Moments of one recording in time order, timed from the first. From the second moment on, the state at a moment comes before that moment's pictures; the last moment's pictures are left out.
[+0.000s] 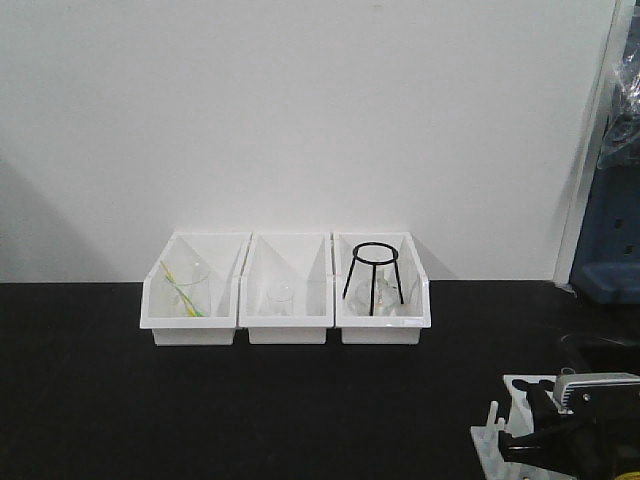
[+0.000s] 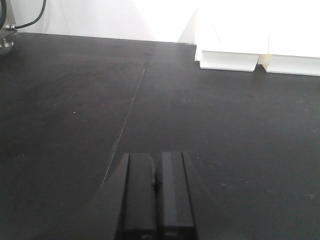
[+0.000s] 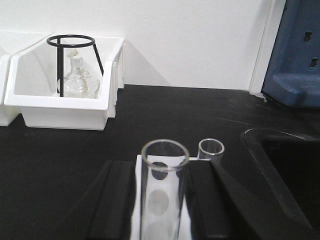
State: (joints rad) left arm 0.11 -0.01 0.03 0.05 0.29 -0.17; right arm 0.17 1.67 -0.48 0.24 -0.94 -0.19
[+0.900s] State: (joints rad) left arm 0.11 -0.01 0.03 0.05 0.29 -0.17; right arm 0.17 0.73 -0.48 0.20 0.07 -0.19
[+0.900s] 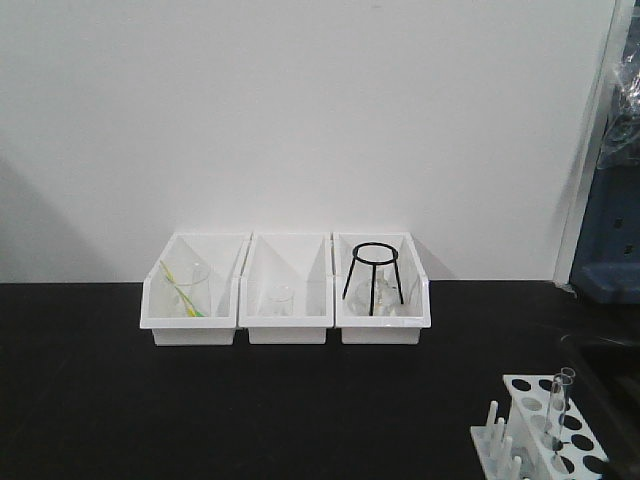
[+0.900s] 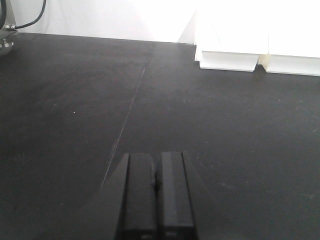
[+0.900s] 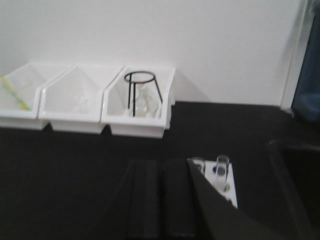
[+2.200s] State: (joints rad) left arm 0.11 -0.01 0.03 0.05 0.29 -0.17; right arm 0.05 -0.01 0.02 -0.02 0.18 0.01
